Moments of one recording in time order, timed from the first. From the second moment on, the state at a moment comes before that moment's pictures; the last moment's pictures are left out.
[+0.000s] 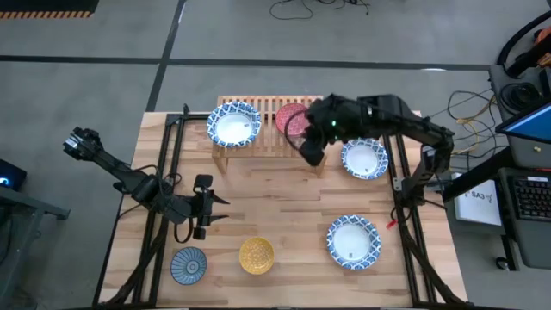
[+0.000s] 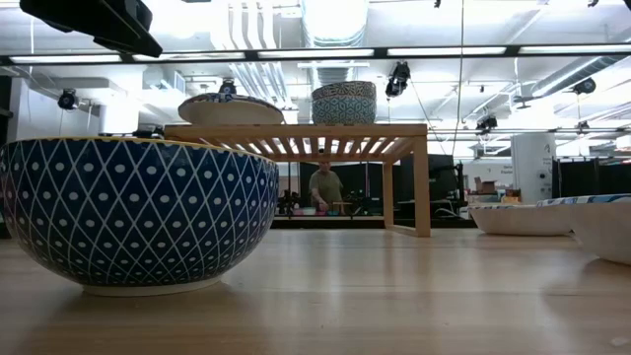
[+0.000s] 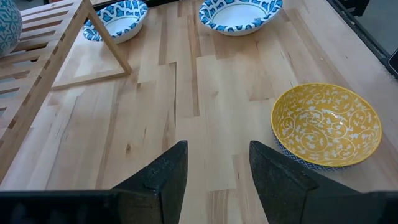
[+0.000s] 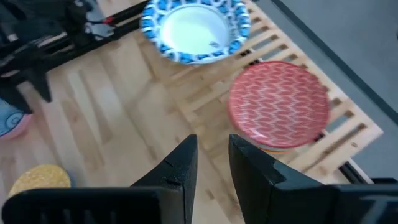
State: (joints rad) left arm -0.57 0.93 0.70 -0.44 -0.51 -0.17; right arm -0.07 1.74 2.31 -1.38 0.27 0.36
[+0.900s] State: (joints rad) left arm -0.57 0.93 0.70 -0.44 -0.51 -0.17; right arm 0.05 1.72 2.11 -1.28 0.32 0.39
